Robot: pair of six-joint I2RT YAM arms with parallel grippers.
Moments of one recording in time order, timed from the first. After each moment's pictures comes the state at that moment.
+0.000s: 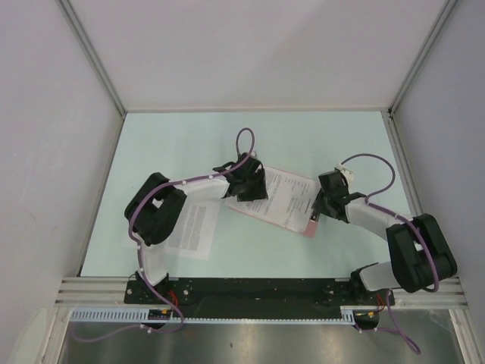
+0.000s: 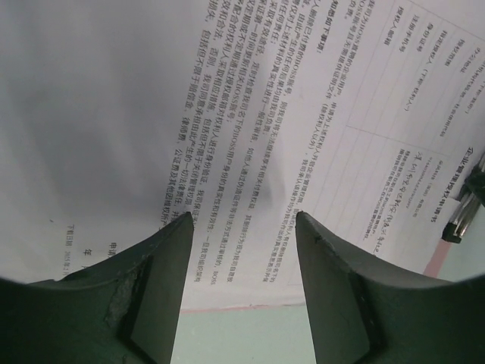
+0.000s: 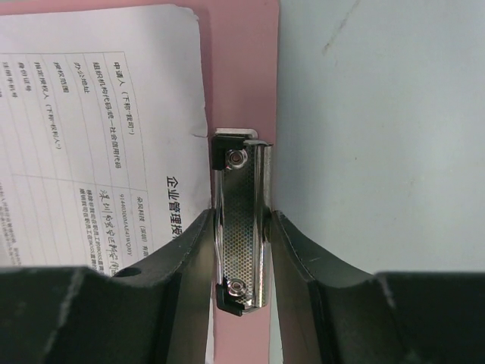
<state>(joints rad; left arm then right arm) -0.72 1.90 1.20 -0.25 0.01 -0.72 0.36 1.40 0.63 -0.21 0.23 0.73</state>
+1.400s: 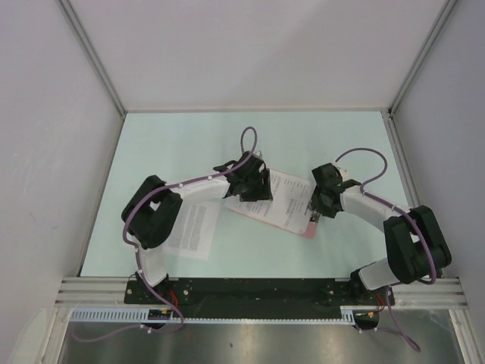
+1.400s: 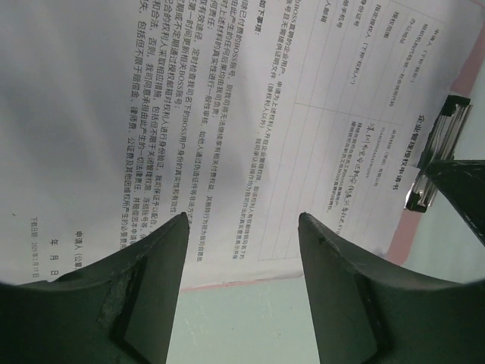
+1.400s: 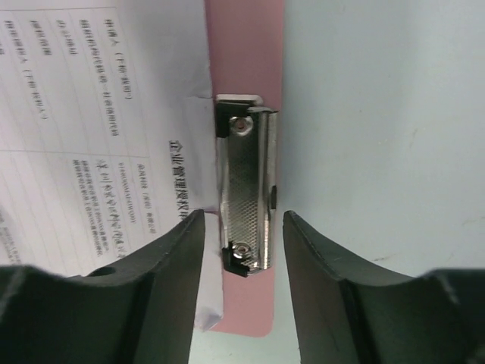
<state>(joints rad) -0.75 1.86 1.23 -0.30 0.05 -0.71 0.38 1.45 0.78 -0.47 0.19 0.75</state>
